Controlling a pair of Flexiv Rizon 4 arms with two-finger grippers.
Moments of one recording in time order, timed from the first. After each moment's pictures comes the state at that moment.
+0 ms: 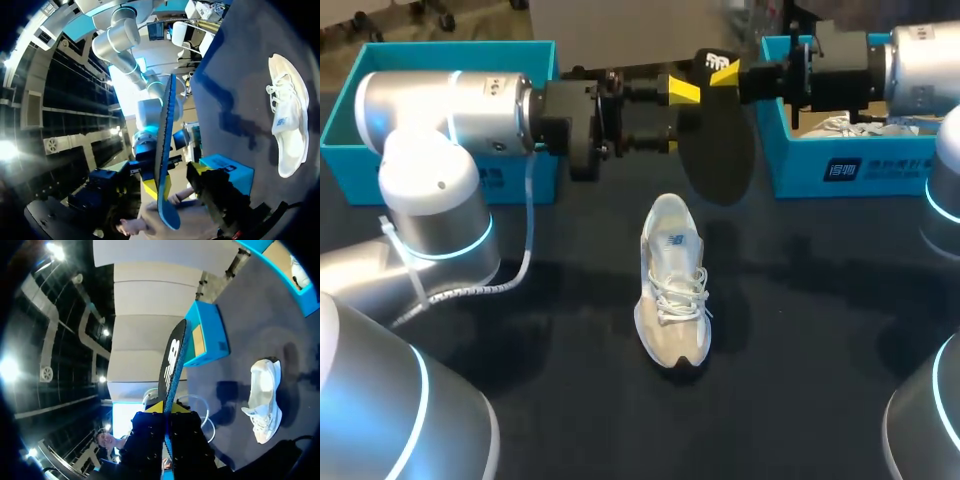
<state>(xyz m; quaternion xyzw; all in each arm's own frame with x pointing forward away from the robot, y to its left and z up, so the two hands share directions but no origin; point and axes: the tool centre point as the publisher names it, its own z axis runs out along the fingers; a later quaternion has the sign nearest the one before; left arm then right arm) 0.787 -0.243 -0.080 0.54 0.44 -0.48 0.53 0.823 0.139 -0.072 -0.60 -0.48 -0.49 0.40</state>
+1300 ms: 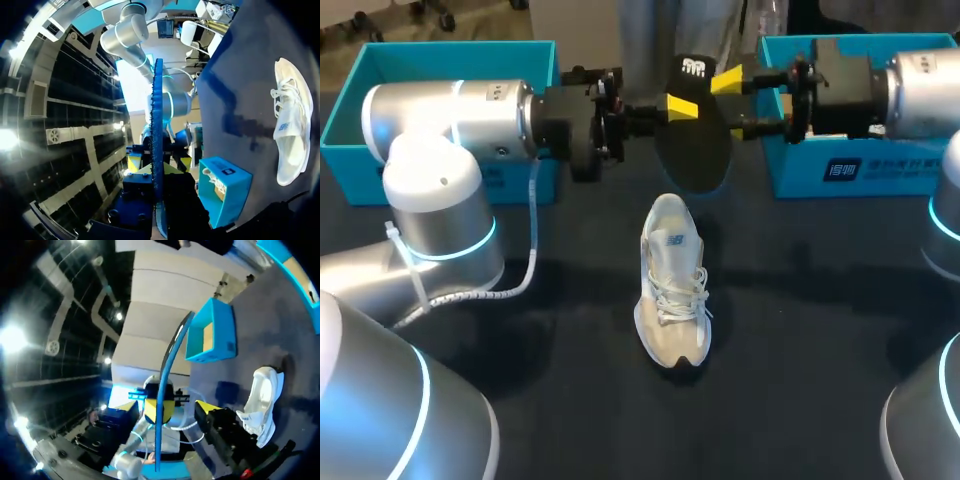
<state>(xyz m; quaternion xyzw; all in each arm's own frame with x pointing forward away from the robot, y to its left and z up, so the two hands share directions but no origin) 0.794 -0.241 -0.088 0.52 0.45 -0.51 0.52 0.792 0.133 -0.087 -0.51 -0.55 -0.53 0.39</state>
